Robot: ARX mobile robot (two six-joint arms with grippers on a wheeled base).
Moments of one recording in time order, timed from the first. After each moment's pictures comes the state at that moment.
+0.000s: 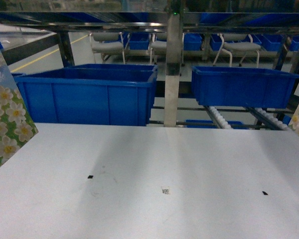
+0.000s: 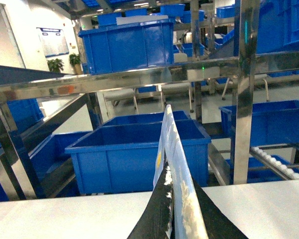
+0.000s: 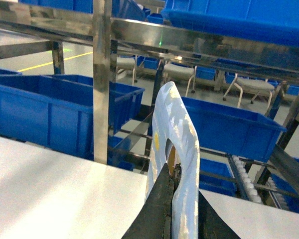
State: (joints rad) left arm -0.51 0.78 0.25 0.66 -0.51 0.17; right arm 0.09 1.26 0.27 1.03 -0.09 -0.09
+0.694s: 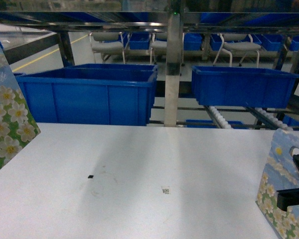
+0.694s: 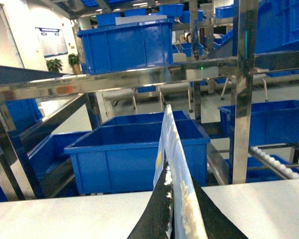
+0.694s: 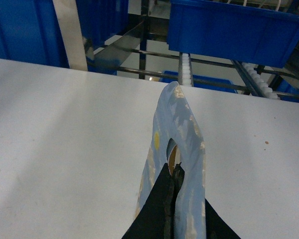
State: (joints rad) left arm -0.51 0.78 0.25 0.66 -0.51 0.17; right arm 0.14 1.95 0.36 1.30 0.04 -0.03
